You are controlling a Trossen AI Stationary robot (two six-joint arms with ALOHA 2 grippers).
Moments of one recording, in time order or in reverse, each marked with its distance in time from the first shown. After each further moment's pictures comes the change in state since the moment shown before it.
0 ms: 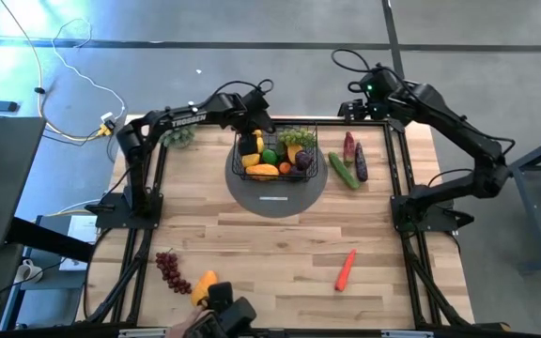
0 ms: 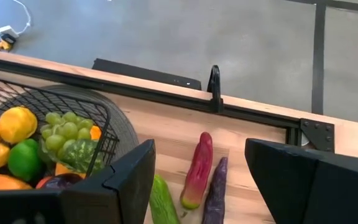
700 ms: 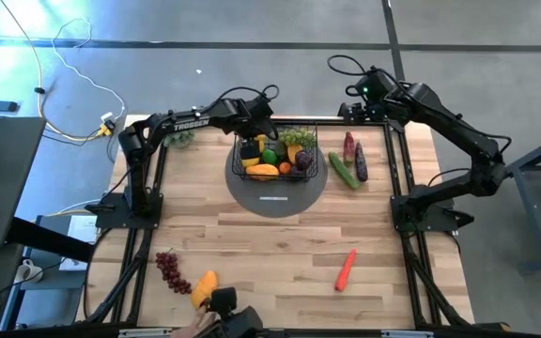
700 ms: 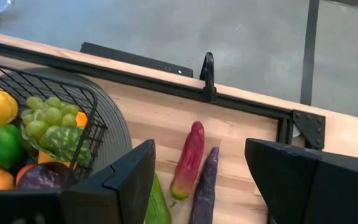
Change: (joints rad) left arm -0.051 0.005 0.000 0.000 -0.077 -0.017; right arm 0.005 0.026 0.000 -0.046 0.004 -0.011
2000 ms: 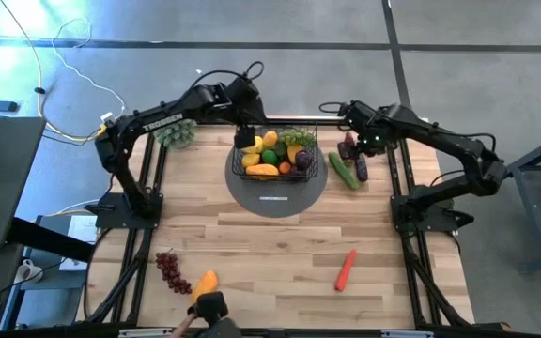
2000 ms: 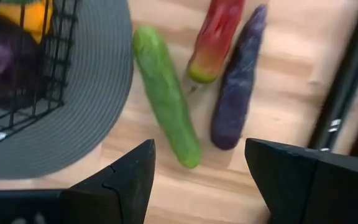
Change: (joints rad) left arm 0.003 -0.190 0.069 -0.052 0.049 -0.002; right arm 0.047 0.000 -0.323 -0.030 -0.307 0.134
